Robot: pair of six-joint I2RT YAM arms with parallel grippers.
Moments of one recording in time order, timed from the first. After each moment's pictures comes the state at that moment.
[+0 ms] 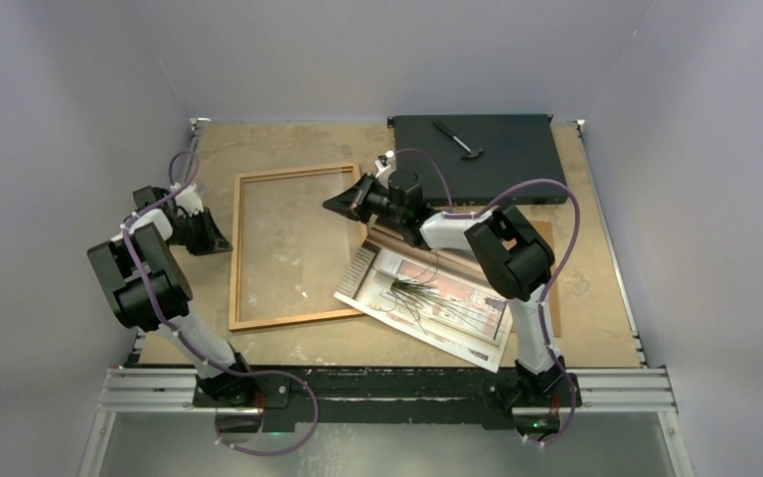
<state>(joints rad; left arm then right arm) 0.51 1.77 1.06 -0.52 0.57 0.19 0.66 2.13 1.27 0.71 -0.46 1.34</state>
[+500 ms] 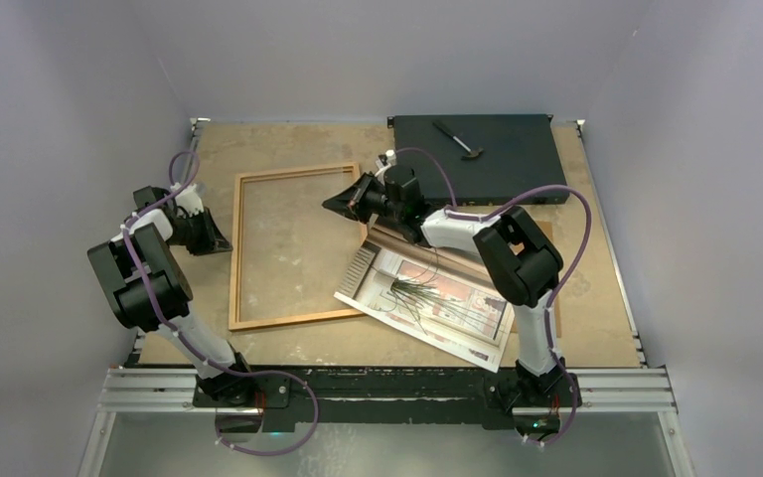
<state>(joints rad) 0.51 1.77 1.06 -0.52 0.57 0.20 0.68 2.05 1.27 0.54 -0.40 1.36</state>
